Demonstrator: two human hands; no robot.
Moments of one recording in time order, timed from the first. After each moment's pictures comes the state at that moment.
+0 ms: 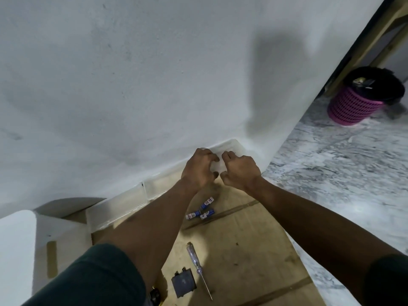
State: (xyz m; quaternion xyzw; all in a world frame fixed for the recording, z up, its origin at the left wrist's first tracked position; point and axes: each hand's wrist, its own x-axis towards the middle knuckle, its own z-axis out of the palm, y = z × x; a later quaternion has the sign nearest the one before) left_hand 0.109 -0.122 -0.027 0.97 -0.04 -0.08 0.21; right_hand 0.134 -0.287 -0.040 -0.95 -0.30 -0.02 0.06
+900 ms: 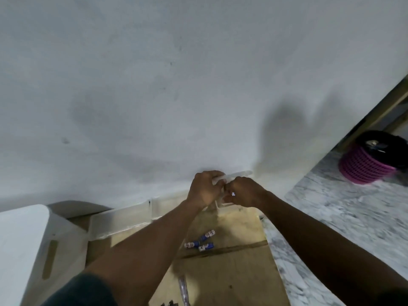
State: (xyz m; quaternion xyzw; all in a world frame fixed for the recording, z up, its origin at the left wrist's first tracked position) left_hand 0.124 -0.120 -0.001 0.89 0.14 0.01 0.44; right_hand 0.197 -0.277 -0.016 -0.89 -0.41 0.19 0.07
